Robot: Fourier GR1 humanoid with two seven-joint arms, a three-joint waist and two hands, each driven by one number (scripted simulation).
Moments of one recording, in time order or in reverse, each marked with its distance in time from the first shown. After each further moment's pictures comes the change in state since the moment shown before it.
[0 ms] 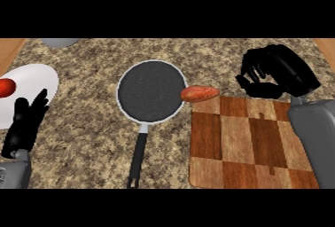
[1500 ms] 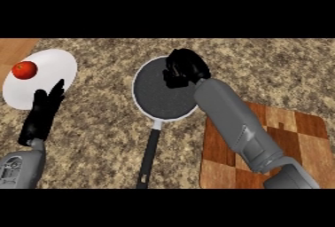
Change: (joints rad) left arm -0.075 -0.038 -0.052 0.003 -0.033 -0.025 0.000; right arm -0.514 0.384 0.149 0.972 -0.257 -0.365 0.040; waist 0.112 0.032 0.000
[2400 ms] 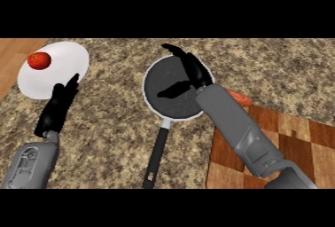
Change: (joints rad) left arm -0.064 -0.037 -0.049 0.032 -0.031 0.004 0.001; right arm 0.039 0.001 0.044 0.028 -0.358 -0.066 -0.142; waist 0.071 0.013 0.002
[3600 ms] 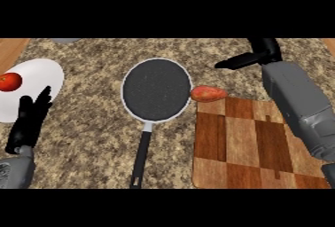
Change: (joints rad) left arm 0.106 0.064 0.110 0.000 0.041 0.002 -0.034; right arm -0.058 -0.325 -0.201 0.157 -0.214 0.264 -0.144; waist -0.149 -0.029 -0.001
